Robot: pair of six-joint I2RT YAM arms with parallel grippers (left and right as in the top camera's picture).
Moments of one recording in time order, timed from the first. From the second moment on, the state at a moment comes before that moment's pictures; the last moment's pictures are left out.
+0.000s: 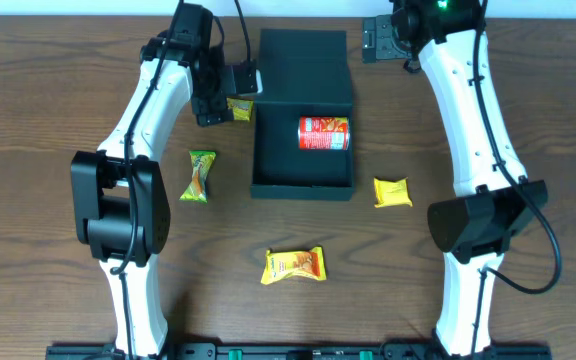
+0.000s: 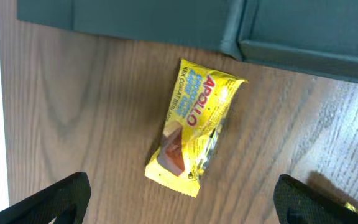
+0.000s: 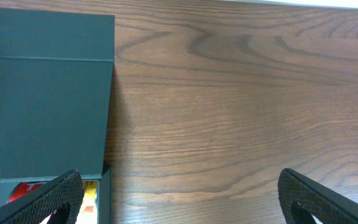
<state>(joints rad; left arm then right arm) -0.16 2.17 1.86 -0.88 0.15 1.28 0.25 2.22 2.47 -1.31 0.30 0.20</state>
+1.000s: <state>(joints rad) -0.15 2.33 1.86 -0.76 0.14 1.18 0.25 2.22 2.47 -1.32 0.30 0.20</state>
